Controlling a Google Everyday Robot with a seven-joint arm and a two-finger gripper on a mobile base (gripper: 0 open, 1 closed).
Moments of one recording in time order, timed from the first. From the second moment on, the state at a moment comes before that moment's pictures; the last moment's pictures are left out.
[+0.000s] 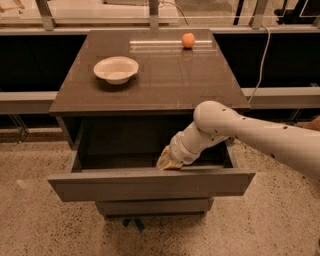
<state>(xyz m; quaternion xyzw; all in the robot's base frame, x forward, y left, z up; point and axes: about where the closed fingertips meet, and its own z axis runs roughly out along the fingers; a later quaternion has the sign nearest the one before) 0.552 -0.023 0.624 -0.71 0.64 0.19 0.22</state>
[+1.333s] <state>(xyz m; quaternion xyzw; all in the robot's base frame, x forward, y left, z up) 0.463 0.007 0.633 -0.73 0.57 0.33 0.17</state>
